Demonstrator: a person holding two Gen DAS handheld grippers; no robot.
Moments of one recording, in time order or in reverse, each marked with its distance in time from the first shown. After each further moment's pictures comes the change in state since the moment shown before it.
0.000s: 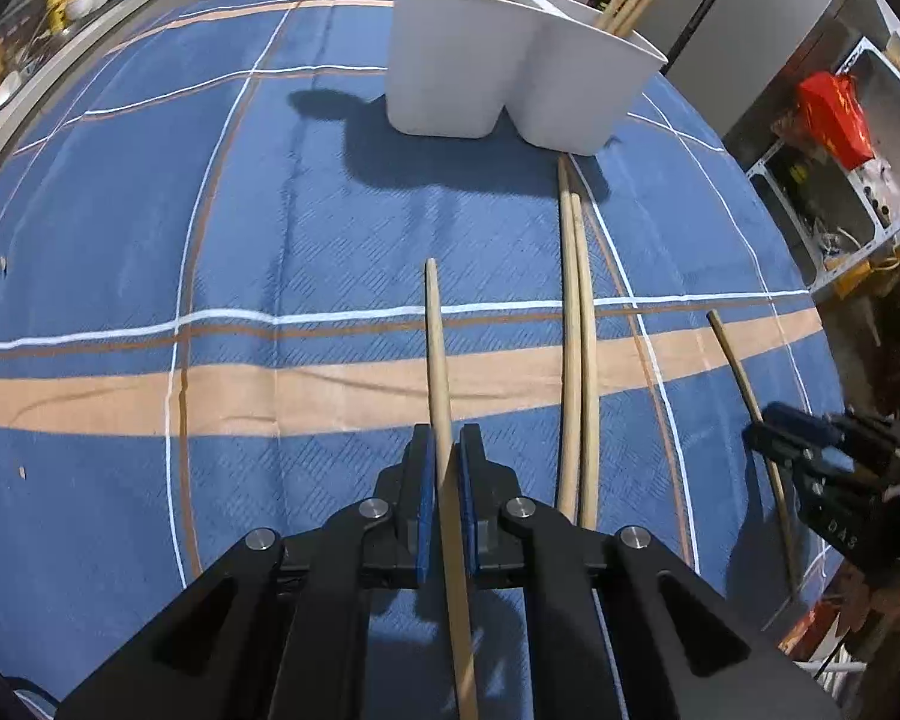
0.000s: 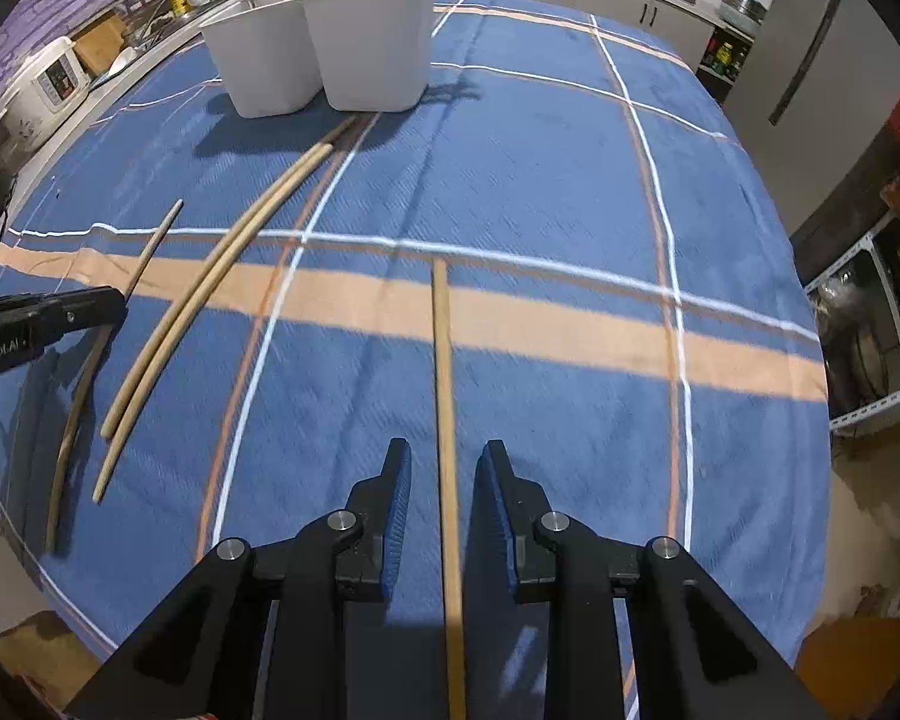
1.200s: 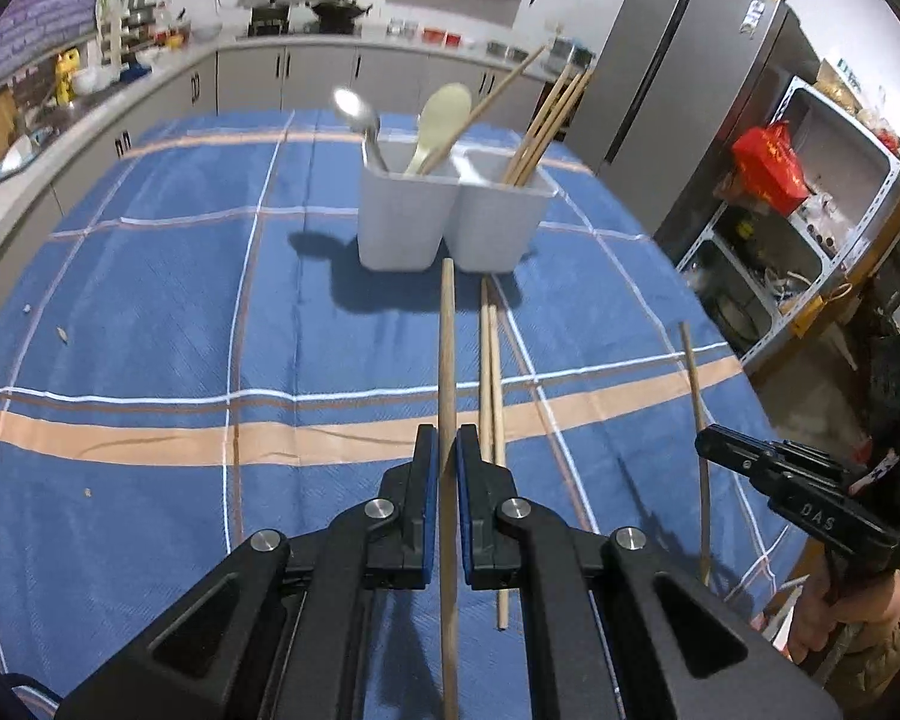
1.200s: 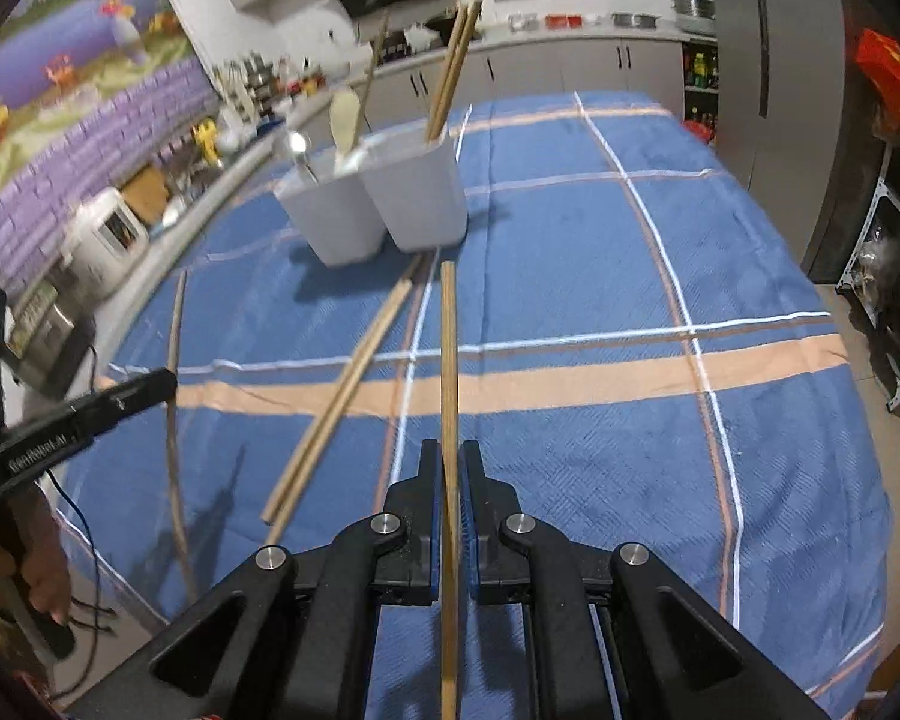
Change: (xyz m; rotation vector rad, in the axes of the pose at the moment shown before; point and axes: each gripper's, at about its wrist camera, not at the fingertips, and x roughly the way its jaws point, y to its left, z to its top) left arm -0.093 -0.015 -0.022 0.053 -0.285 -0.061; right arm -0.076 0.004 -0.029 0.230 -0.326 0.232
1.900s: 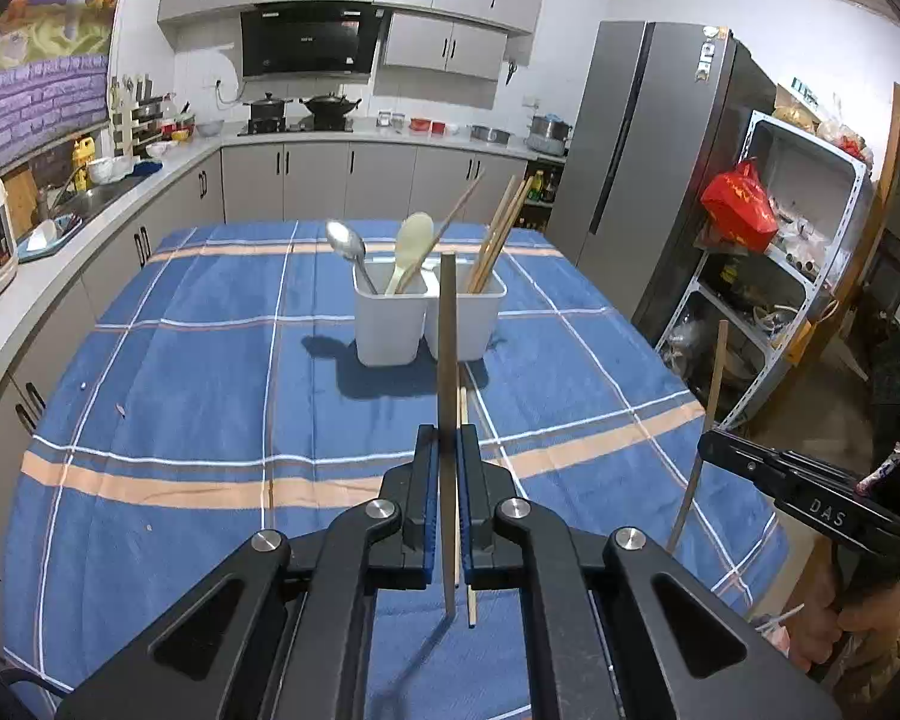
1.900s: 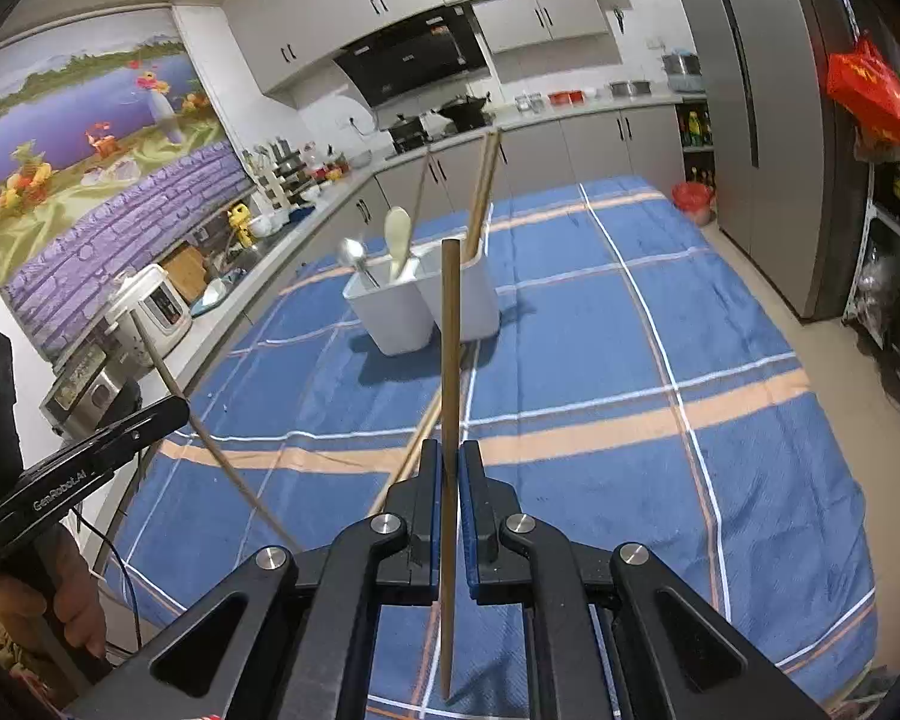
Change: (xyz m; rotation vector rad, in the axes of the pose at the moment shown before) left arm -0.089 -0.029 -0.008 0.074 -0.212 0.026; right arm -0.078 0.018 -0.009 0.002 -0.204 0.053
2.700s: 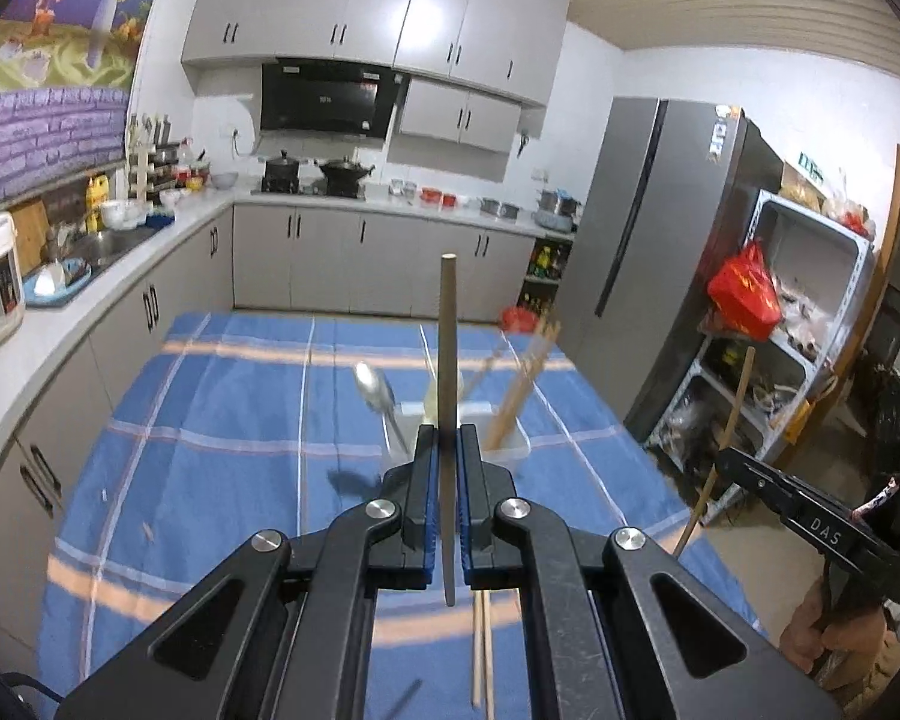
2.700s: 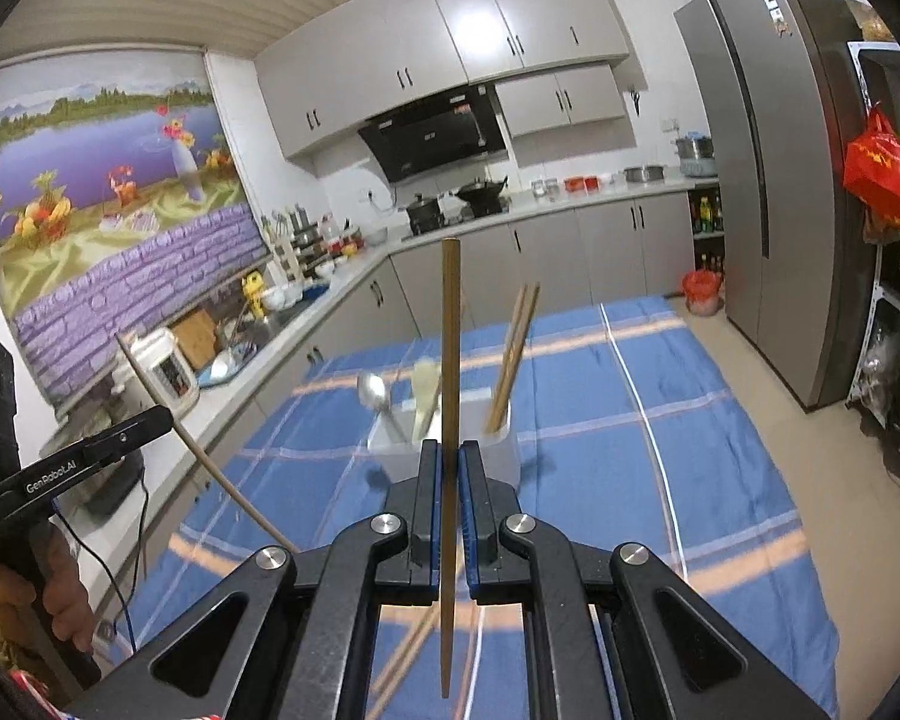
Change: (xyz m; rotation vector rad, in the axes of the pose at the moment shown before) left arm -0.016 0.034 0.107 -0.041 -0.174 0.001; right arm 0.004 0.021 0.102 -0.041 -0.210 0.004
